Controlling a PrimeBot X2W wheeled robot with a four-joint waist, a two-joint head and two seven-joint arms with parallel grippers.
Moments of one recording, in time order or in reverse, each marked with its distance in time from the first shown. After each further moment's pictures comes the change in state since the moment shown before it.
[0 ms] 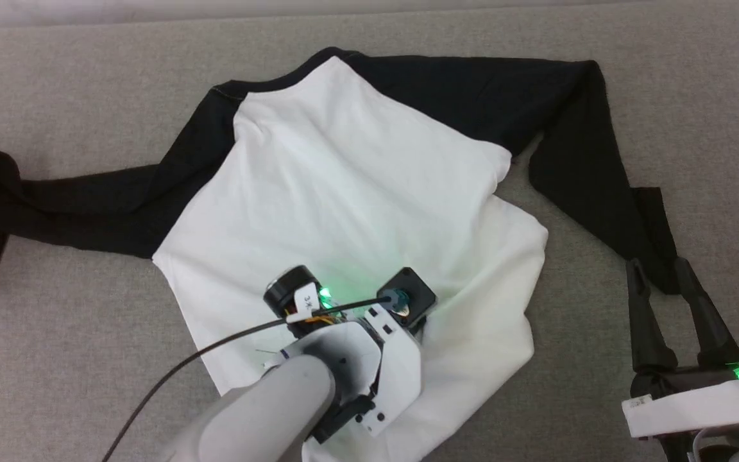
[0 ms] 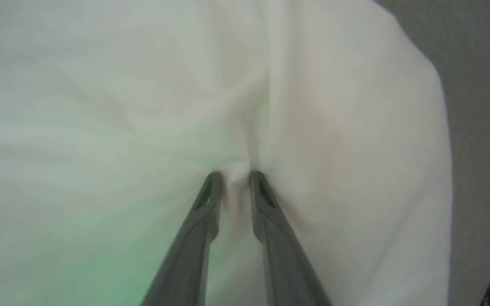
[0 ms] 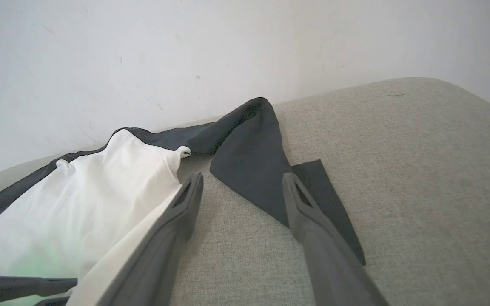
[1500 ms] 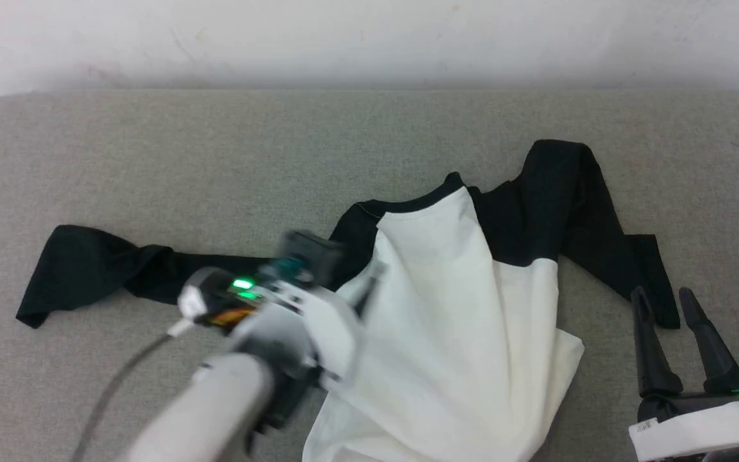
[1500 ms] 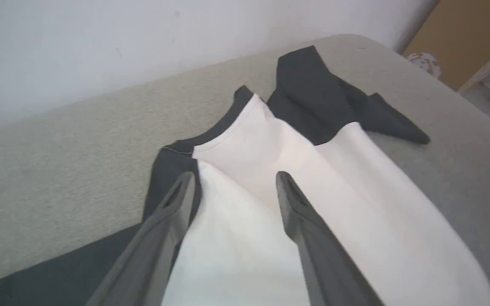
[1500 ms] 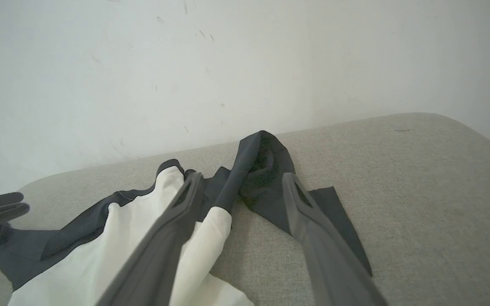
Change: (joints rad) left arm 0.136 -0.004 0.189 -0.188 -0.112 0.214 -0.142; right arm 0.067 0.000 -0.023 -0.006 0.000 0.000 0.030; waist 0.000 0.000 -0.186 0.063
